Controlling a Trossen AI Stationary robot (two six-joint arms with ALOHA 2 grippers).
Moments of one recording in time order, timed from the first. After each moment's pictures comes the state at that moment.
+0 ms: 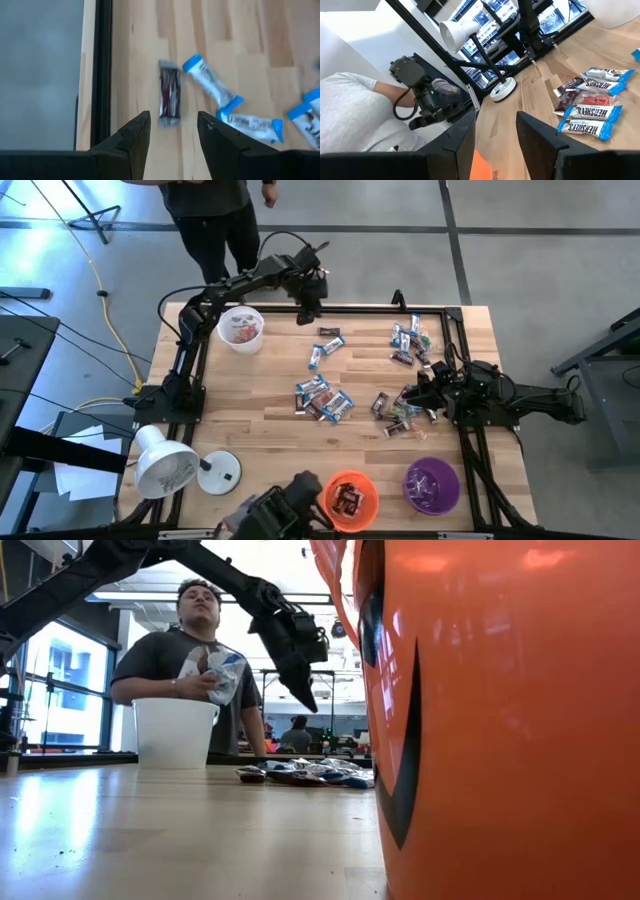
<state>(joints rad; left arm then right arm) 0.72 2.17 1.95 -0.92 0.37 0.69 -0.16 0.03 0.01 0.07 -0.40 0.73</state>
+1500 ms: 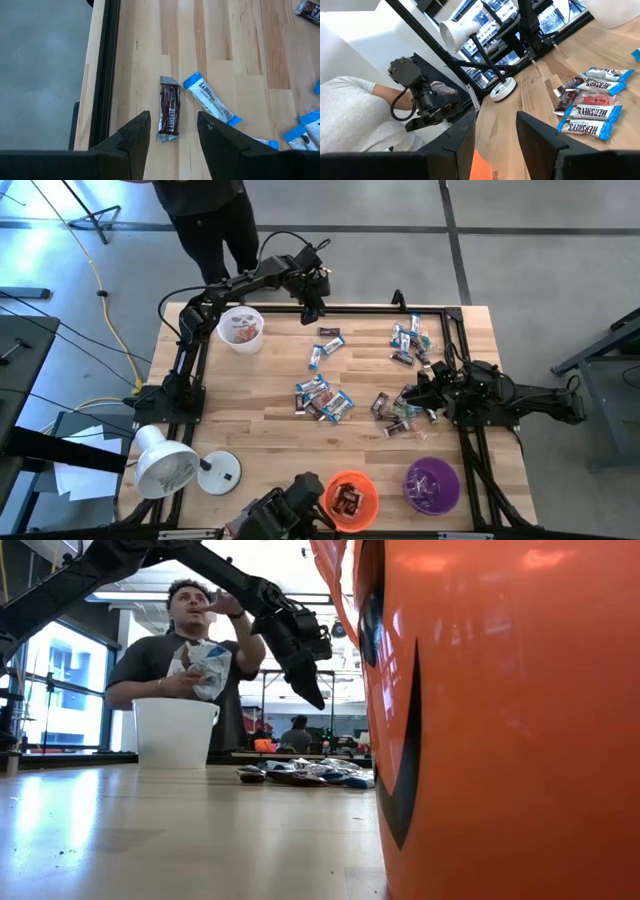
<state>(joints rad) 0.71 2.17 1.95 -0.87 0.38 0.60 -0.16 0.03 0.01 0.07 -0.40 0.73</state>
